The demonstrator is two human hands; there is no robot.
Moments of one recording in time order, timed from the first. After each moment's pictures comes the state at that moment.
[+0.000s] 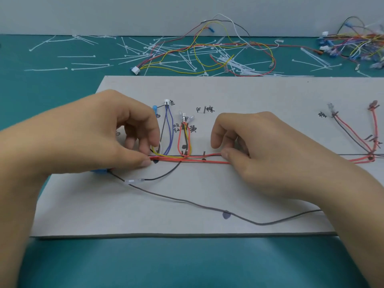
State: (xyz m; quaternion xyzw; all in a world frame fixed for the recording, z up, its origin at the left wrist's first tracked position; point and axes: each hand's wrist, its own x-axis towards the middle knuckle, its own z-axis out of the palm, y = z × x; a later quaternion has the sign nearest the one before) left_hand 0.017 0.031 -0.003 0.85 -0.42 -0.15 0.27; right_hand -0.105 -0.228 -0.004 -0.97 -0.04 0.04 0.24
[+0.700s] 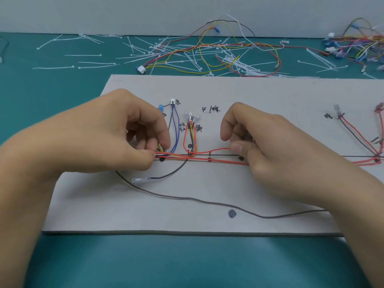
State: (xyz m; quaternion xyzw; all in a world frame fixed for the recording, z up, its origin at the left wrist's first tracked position) left_hand 0.008 0.025 -0.002 0.85 -0.39 -0.17 0.31; right_hand -0.108 -0.231 -0.007 -0.95 -0.05 0.03 0.32
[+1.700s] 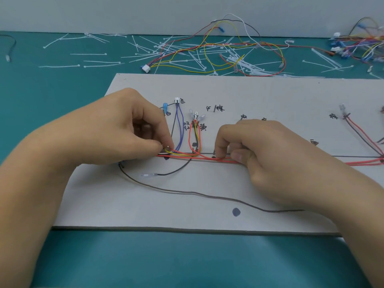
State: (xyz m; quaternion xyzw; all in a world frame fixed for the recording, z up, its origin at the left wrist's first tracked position) left_hand 0.013 0.022 -0.005 0.84 -0.39 -0.19 0.33; right_hand -0.112 -0.218 -0.002 -0.97 -0.07 0.05 0.22
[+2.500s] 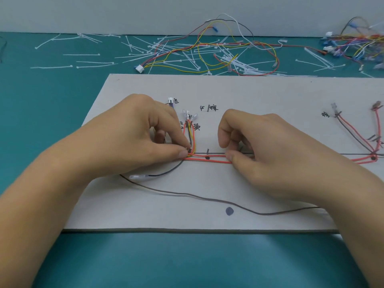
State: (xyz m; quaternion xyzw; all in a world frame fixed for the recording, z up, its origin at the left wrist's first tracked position) left_hand -0.007 -0.004 -0.011 0.83 -0.42 -0.11 0.36; right_hand -0.111 -0.231 -0.007 -0.96 -0.08 0.02 0.25
